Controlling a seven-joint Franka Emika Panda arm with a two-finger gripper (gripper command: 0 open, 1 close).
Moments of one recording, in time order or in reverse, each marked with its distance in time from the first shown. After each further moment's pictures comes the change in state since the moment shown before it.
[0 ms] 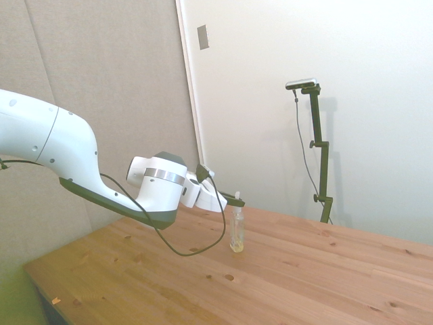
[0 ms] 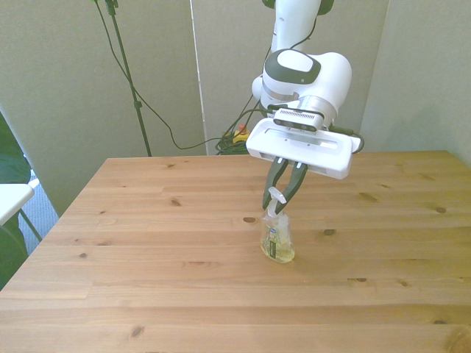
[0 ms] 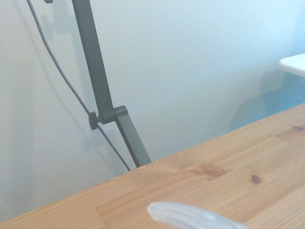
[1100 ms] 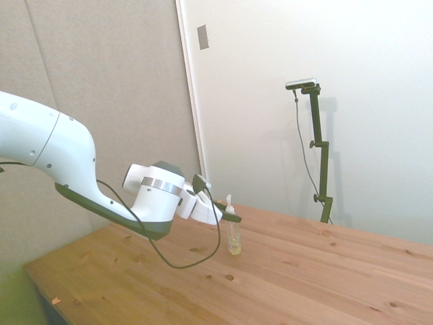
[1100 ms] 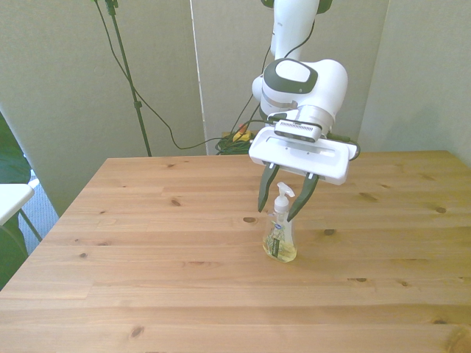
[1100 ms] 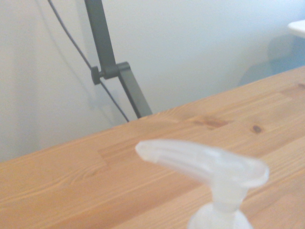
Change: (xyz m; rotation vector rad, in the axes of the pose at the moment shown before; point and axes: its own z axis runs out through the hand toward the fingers) arm -0.020 0.038 -0.006 -0.050 -0.096 -0.018
